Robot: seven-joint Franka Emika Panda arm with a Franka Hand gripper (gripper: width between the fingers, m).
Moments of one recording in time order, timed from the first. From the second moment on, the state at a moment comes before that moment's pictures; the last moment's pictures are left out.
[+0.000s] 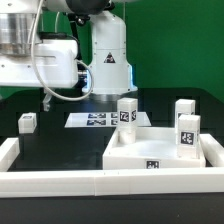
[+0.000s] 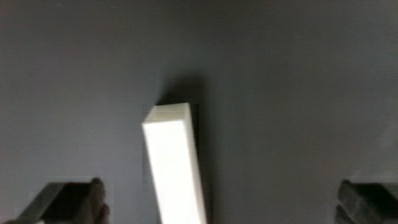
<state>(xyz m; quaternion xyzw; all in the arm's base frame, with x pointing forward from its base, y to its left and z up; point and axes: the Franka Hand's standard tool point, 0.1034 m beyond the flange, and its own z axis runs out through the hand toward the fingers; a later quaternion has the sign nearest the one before) 0.494 -0.190 0.083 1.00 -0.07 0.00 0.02</state>
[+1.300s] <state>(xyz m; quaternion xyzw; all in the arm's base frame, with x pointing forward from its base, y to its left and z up) 0.404 -0.199 0.038 0.98 -0.02 -0.17 -0.02</state>
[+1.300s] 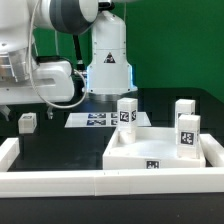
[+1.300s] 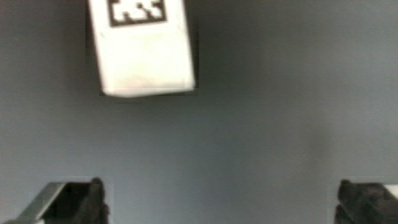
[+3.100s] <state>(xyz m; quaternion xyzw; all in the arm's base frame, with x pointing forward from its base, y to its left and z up) 0.356 -0.216 0.010 0.91 0.03 -0.41 0.02</state>
